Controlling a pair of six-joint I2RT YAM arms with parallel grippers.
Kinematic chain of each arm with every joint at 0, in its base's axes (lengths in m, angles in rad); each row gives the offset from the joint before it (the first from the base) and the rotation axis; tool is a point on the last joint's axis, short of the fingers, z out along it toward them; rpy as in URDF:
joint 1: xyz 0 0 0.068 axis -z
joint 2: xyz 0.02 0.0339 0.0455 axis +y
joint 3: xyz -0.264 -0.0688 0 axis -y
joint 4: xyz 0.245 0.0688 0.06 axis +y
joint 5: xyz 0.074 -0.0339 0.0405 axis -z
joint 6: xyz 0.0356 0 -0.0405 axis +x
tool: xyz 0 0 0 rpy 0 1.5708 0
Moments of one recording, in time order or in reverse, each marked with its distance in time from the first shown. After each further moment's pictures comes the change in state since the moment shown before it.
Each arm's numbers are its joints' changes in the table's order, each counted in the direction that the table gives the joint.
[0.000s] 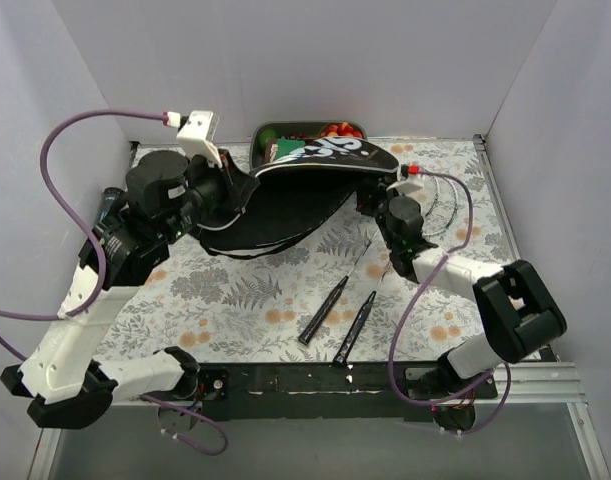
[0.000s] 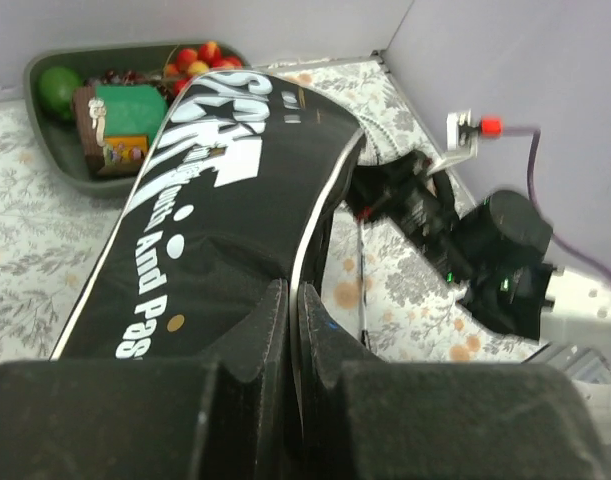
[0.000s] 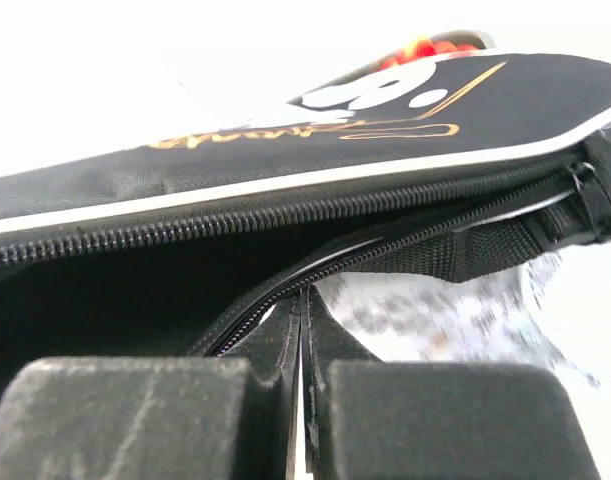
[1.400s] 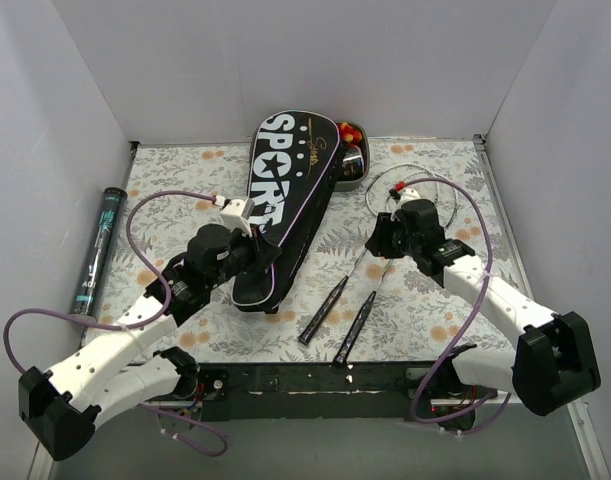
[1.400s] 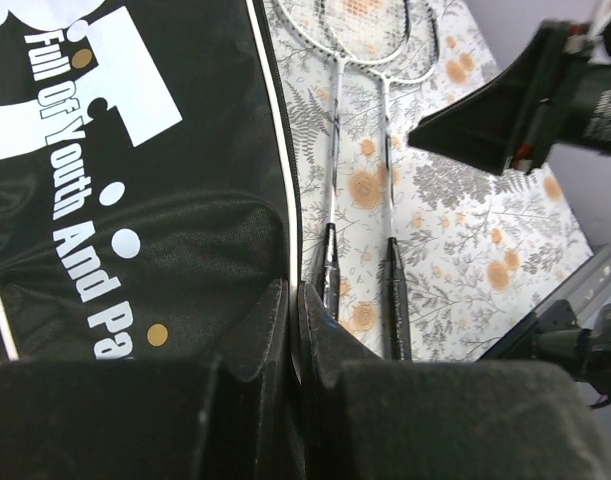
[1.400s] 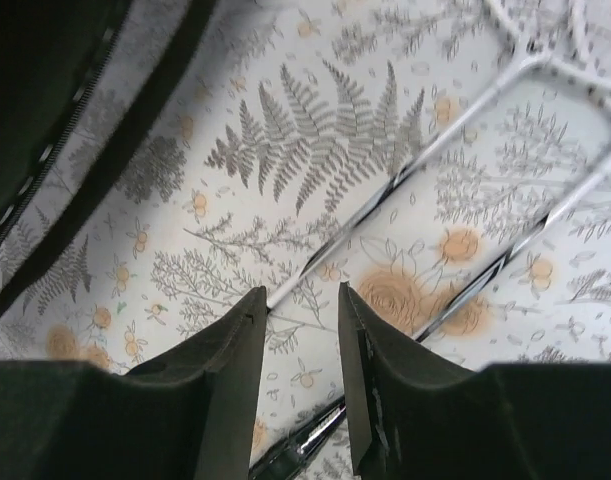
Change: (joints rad) left arm 0.003 -0.233 -0.963 -0.584 0.124 -0.116; right arm 0.101 -0.268 0.109 0.955 -0.398 -0.251
